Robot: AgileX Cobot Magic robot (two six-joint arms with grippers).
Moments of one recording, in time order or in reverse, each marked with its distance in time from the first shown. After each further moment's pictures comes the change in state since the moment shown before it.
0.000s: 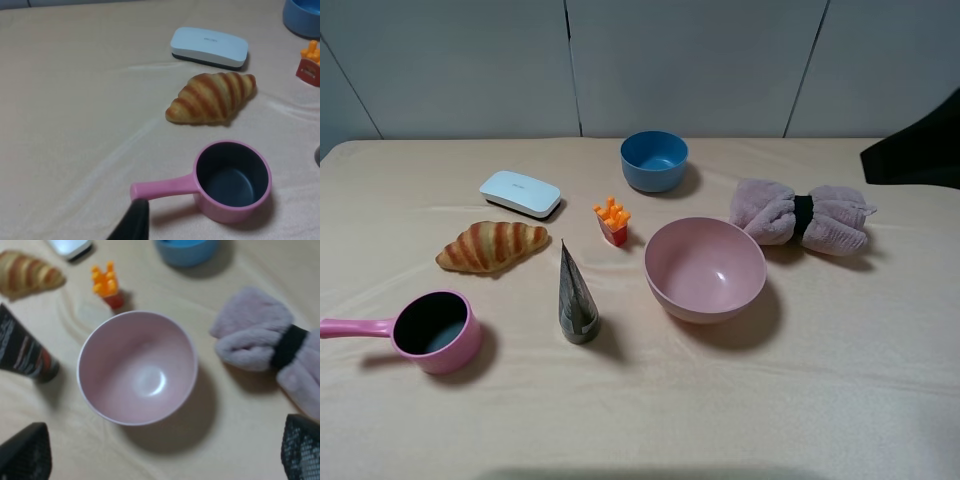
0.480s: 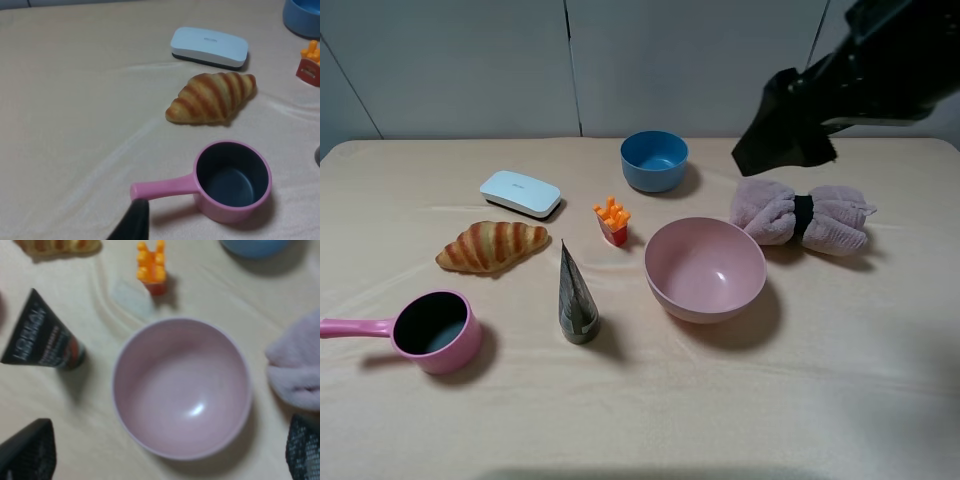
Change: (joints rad) left arm 0.000 0.000 0.000 0.000 0.000 0.000; right arm 0.407 0.351 -0.231 -0.283 -0.035 0.330
